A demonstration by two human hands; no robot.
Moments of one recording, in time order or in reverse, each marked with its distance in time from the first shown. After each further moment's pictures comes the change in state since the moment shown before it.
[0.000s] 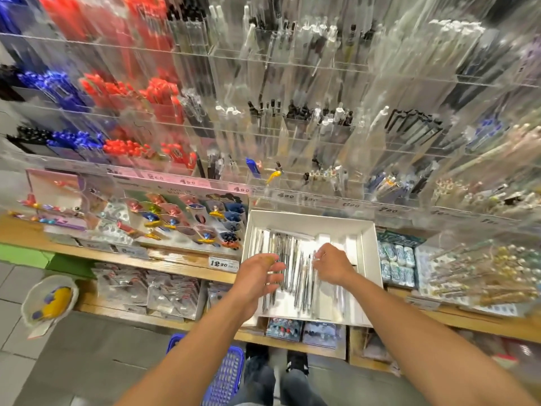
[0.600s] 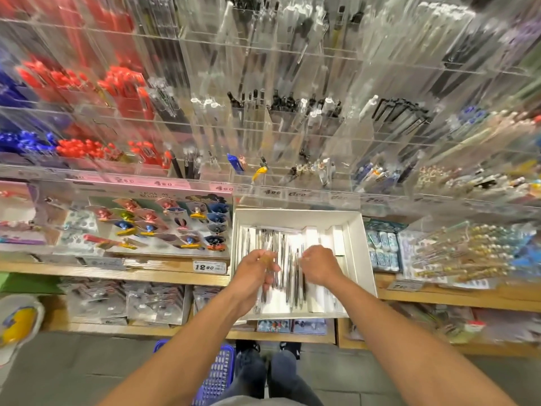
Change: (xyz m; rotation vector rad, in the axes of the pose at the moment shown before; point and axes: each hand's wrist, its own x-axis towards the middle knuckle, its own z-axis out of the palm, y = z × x) left_hand 0.031 -0.004 0.001 0.118 -0.151 0.001; right_hand -0.022 -0.027 0.008 -0.078 0.058 0.119
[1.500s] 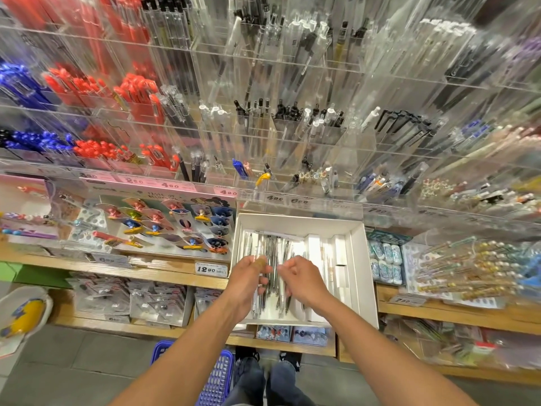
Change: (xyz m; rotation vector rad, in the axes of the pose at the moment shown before) left_hand 0.005 -0.010 0.000 -0.115 0.148 -0.007; right_hand -0.040 -0.021 0.012 0.454 -0.104 -0.156
